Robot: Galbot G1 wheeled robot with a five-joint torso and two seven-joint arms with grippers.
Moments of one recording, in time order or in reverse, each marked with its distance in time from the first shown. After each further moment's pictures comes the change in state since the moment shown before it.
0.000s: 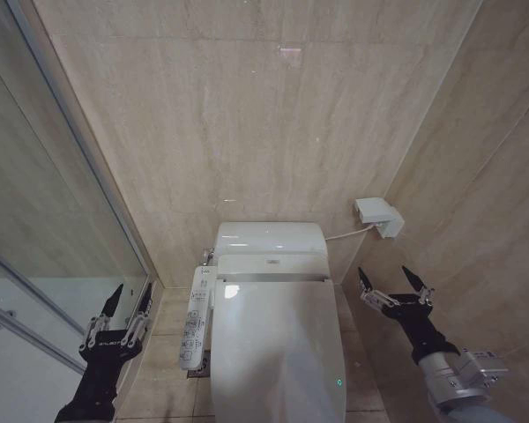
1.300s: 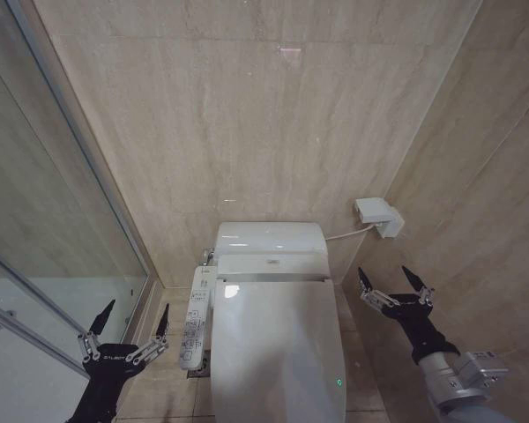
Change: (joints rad) left arm 0.052 -0.025 -0.042 0.005 0.107 -0.059 0.112; right arm 0.000 0.000 0.000 0.000 0.000 0.000 0.000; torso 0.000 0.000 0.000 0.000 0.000
